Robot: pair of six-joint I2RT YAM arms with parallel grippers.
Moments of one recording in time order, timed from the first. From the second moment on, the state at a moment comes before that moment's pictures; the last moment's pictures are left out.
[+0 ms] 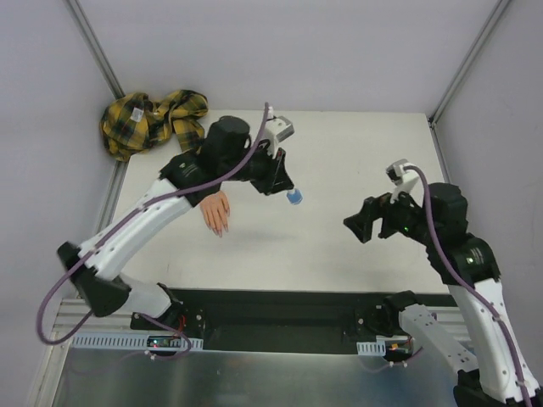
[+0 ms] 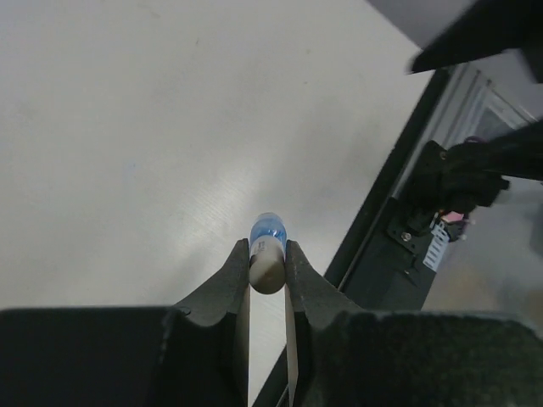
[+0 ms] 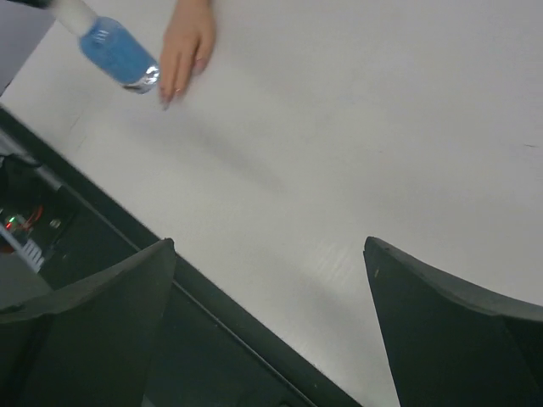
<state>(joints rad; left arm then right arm) -0.77 1.44 1.56 -0.65 0.38 -0.18 0.32 0.68 1.10 -0.90 -0.29 0.09</state>
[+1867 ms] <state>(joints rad) -0.79 1.18 1.47 -0.82 0.20 -0.43 1.15 1.10 1.00 -0.20 0.19 -0.02</state>
